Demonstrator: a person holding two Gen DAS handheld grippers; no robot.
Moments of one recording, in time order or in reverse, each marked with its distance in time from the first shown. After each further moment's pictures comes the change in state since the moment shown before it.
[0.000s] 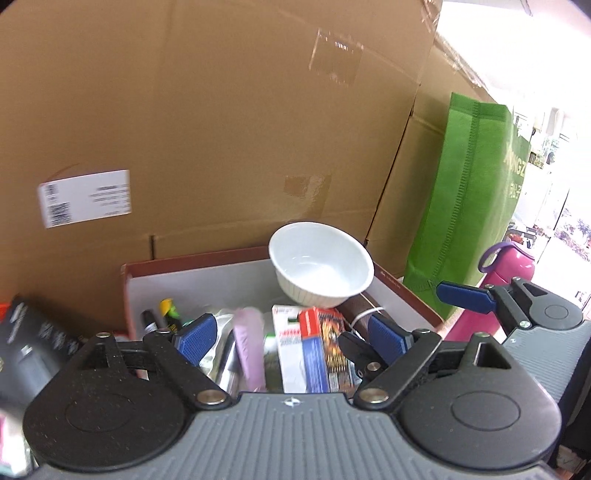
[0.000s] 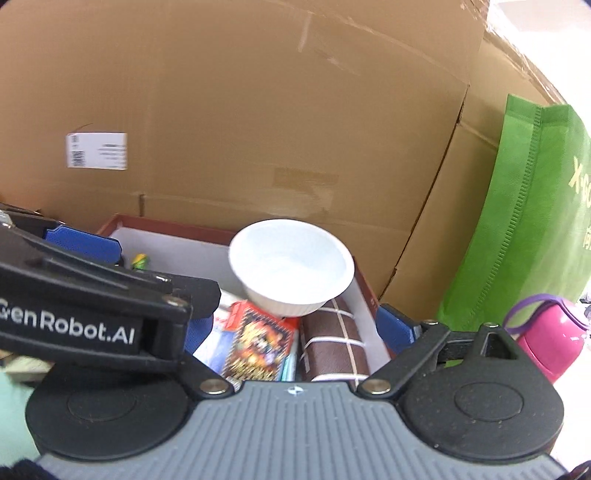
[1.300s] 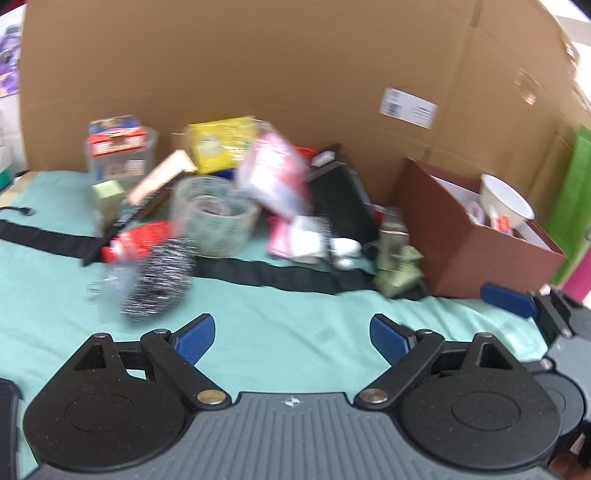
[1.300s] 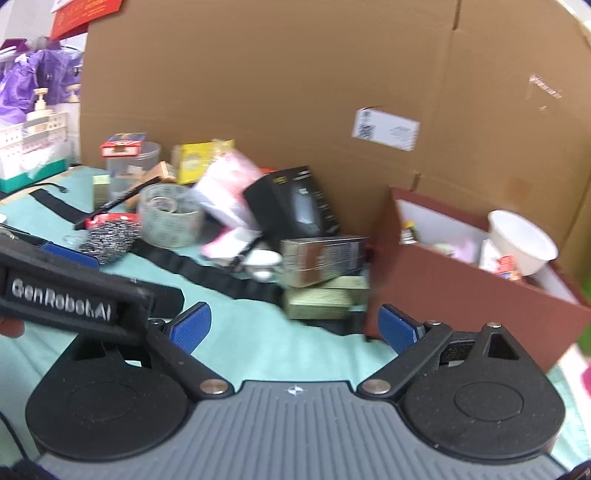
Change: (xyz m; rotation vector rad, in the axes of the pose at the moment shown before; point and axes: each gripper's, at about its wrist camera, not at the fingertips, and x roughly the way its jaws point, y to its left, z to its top) left arm -0.172 0.144 -0.147 -0.269 0.037 0.407; right arm -0.107 0.203 -0.075 -0.121 -0.060 0.352
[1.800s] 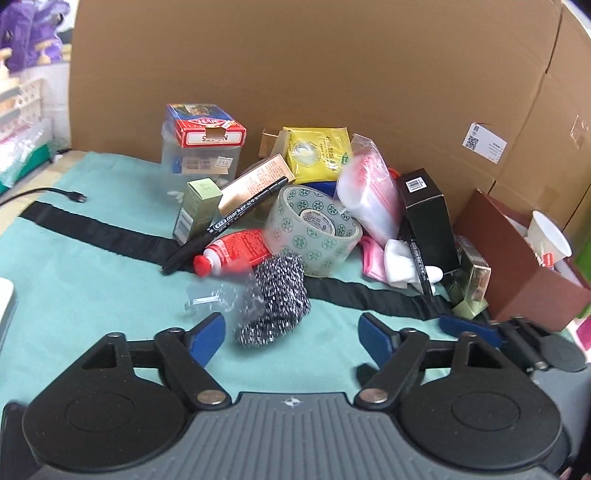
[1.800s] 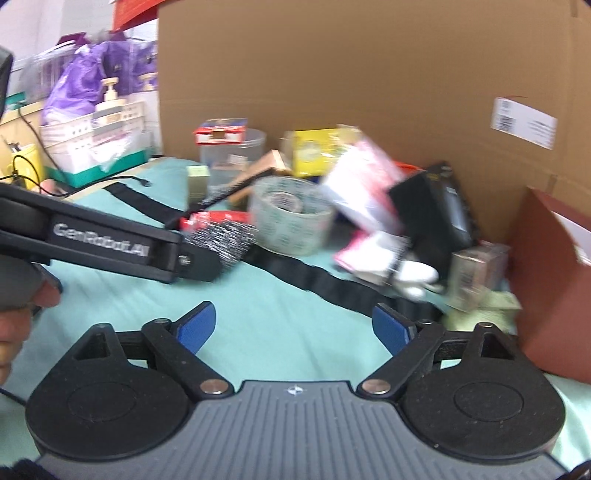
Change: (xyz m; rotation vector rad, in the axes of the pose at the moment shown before) left arm 0.006 0.082 0.017 -0.096 0.017 0.022; right arm 0.050 0.077 0.020 -0.026 0.031 0.284
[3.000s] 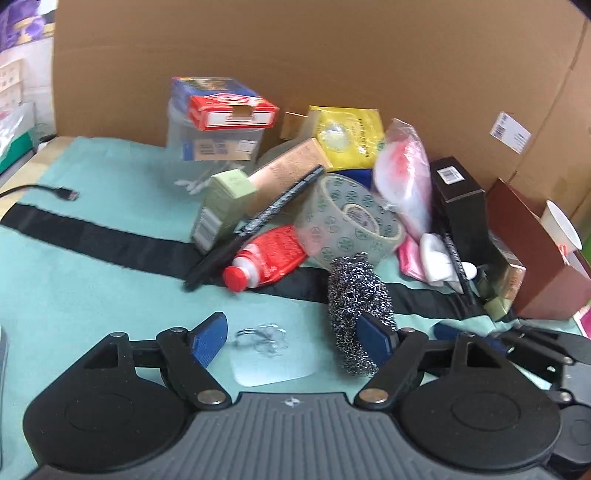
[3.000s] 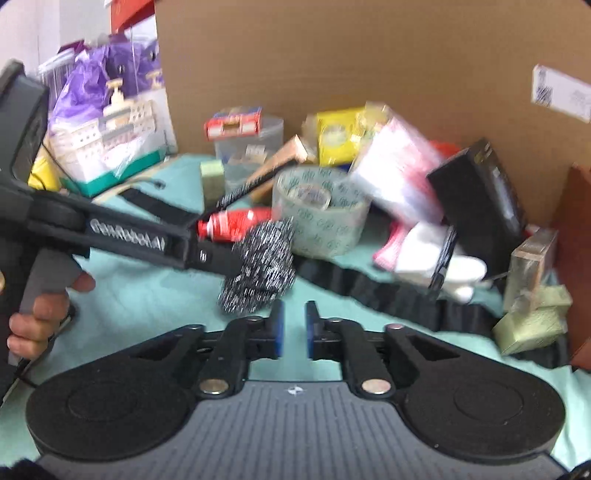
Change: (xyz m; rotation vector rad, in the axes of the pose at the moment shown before) left arm 0.026 0.039 0.017 0.011 0.086 -0.030; right arm 0.025 -0.005 0.008 0.073 0.033 0.084
